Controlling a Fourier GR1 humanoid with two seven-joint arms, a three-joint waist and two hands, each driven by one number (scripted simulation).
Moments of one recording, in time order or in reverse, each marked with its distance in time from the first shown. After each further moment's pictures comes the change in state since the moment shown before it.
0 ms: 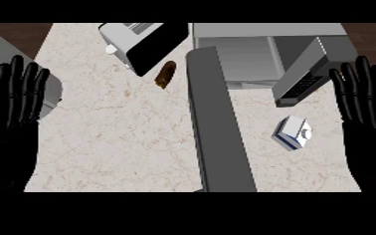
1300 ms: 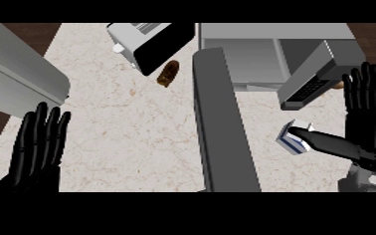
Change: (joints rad) left arm 0.301 -0.116 -0.203 -0.121 -0.054 0.059 -0.021; right arm -0.032 0.030 -0.206 0.333 0.007 -0.101 -0.056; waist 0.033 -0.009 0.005
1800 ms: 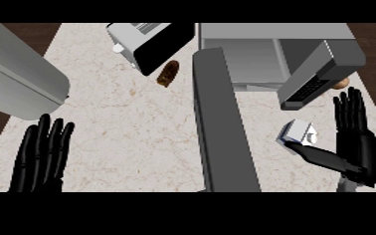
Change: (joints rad) left arm 0.077 0.001 -0.079 -0.047 -0.029 0.022 -0.013; right arm 0.088 0.017 -0.026 0.187 0.007 0.032 -0.182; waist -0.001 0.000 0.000
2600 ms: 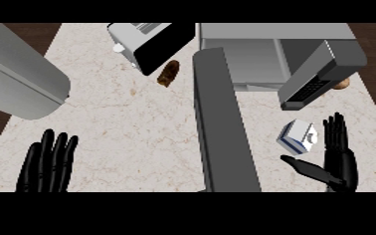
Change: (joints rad) left arm 0.094 0.012 -0.113 -0.046 -0.054 0.051 -0.027; right arm -0.046 -0.020 -0.090 0.503 -0.011 0.049 -0.384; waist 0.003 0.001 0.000
